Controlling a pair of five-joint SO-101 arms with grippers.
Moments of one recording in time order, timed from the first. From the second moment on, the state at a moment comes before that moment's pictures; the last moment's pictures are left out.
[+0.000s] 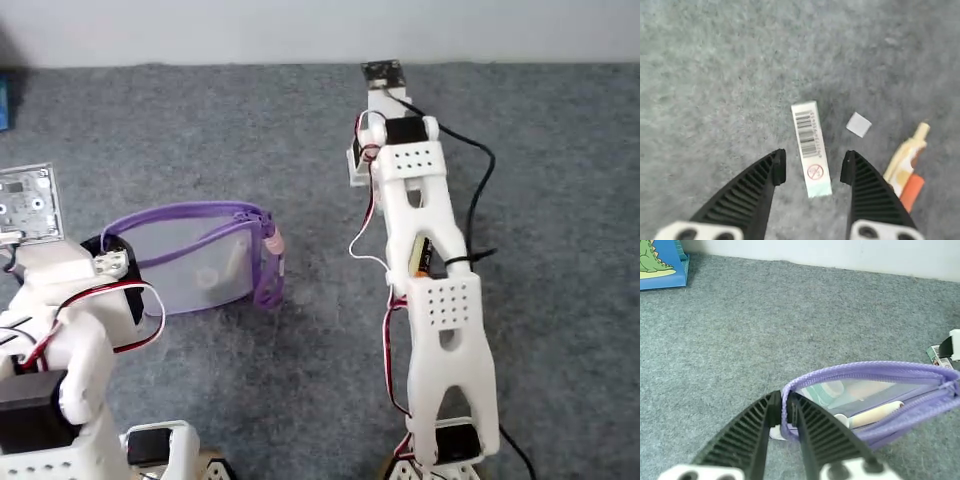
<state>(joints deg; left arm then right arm) -11.3 -56.9 20.2 90.2 10.1 -11.2 61.1 -67.3 83.6 -0.7</state>
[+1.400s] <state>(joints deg) -11.3 -56.9 20.2 90.2 10.1 -15.2 36.1 -72.8 100.5 2.1</state>
